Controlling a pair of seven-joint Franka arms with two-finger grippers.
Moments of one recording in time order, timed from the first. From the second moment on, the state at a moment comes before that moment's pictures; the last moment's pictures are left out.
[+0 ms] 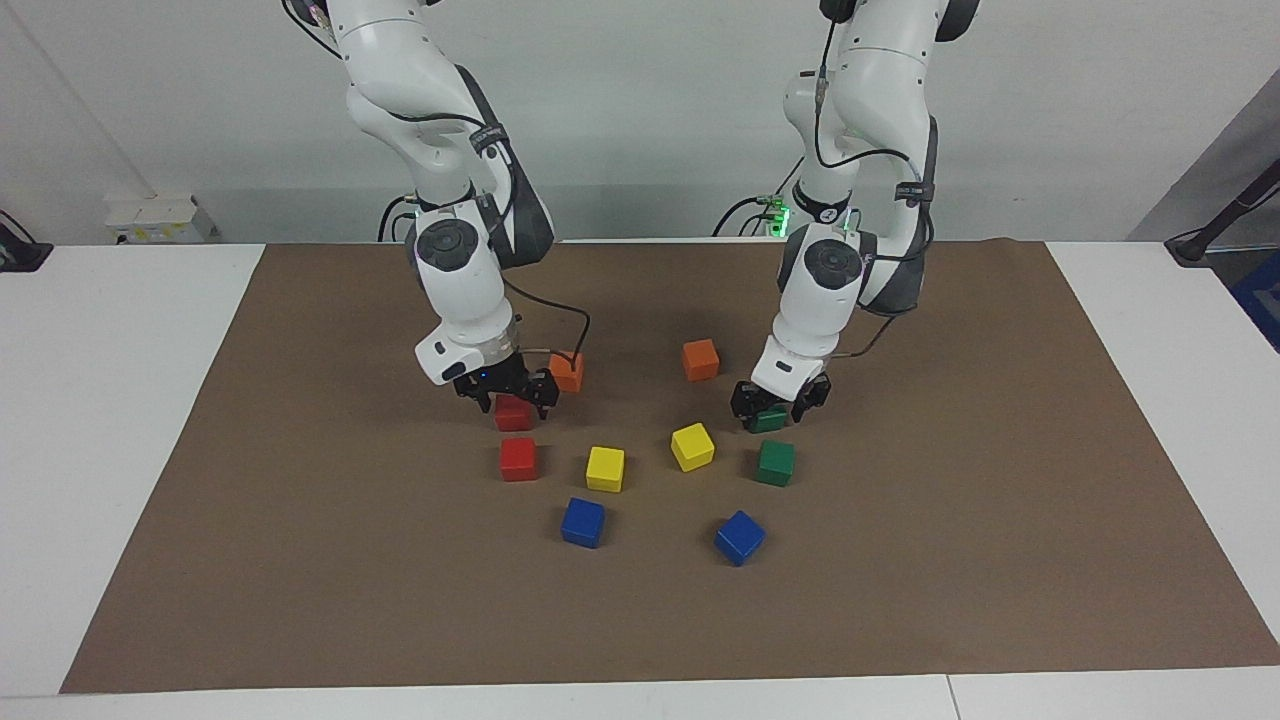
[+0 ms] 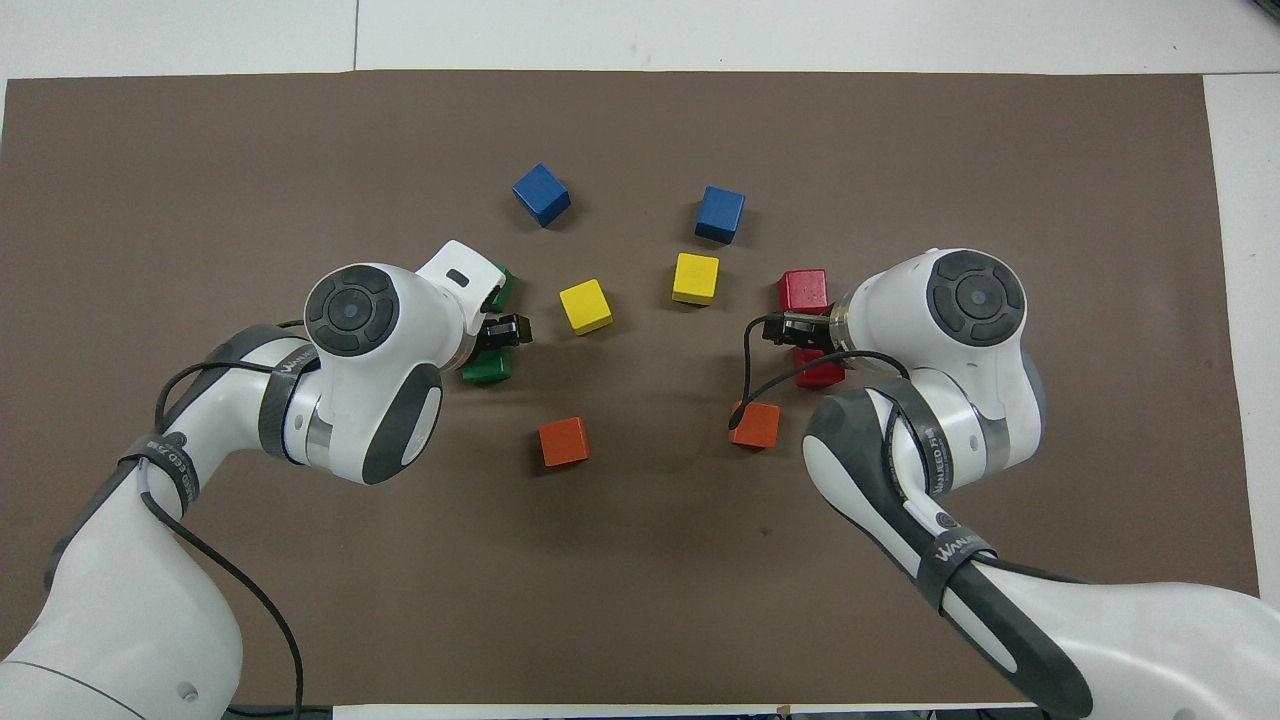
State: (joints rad) left arm -0.36 0.28 -0.07 -2.07 -0.01 2.45 -0.51; right arm 0.07 0.22 0.25 -2.09 -0.01 2.38 0.52
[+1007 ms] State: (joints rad) left arm -0.10 0.19 -0.04 -2.04 -0.01 2.28 -0.19; right arm 0.05 0.19 0.25 -2.18 -0.01 2.42 0.42
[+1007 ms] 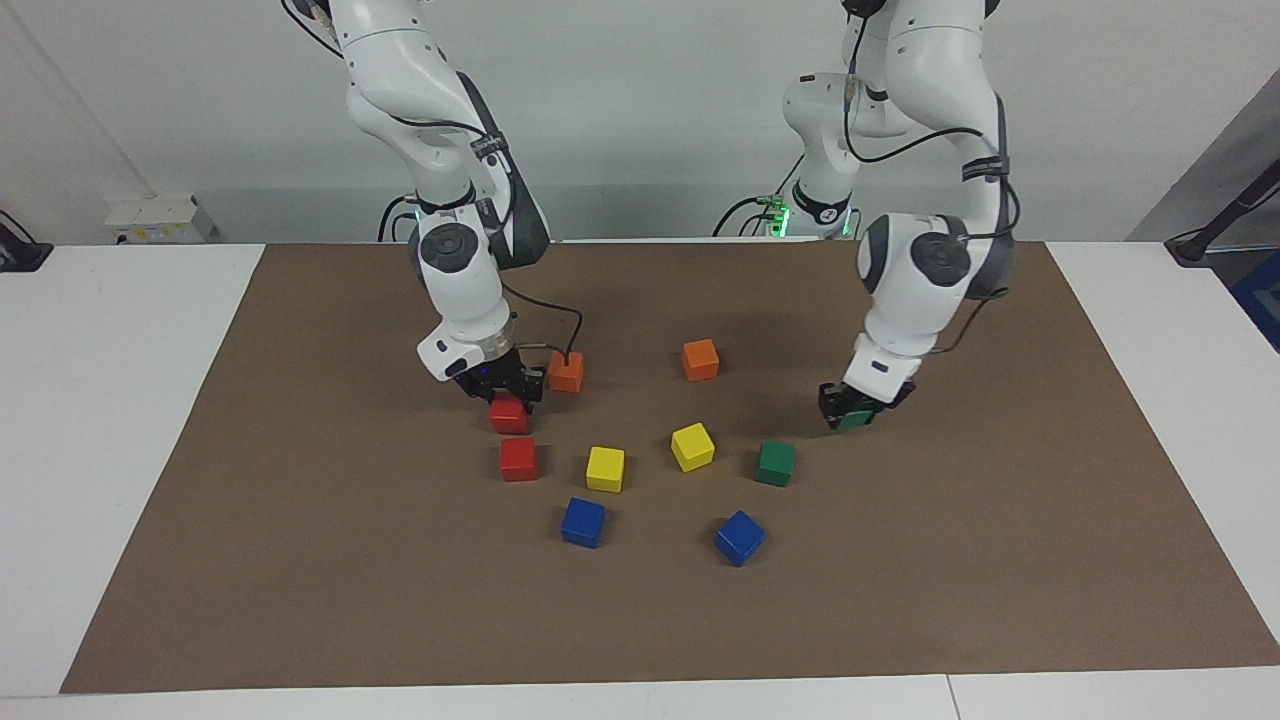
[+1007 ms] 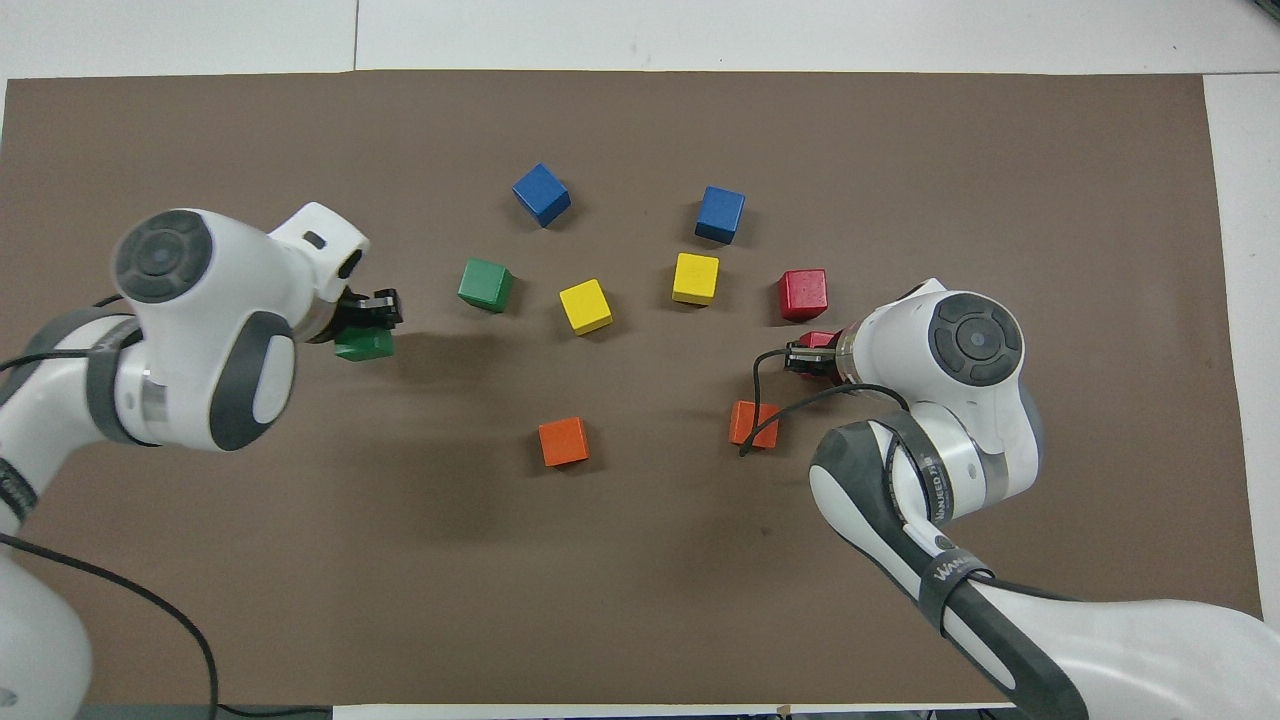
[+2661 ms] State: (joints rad) left arm 0.25 0.24 -0.05 -2.10 -0.01 2.40 0.29; right arm -0.33 0.18 0.24 -2.12 -0.01 2.32 -0.18
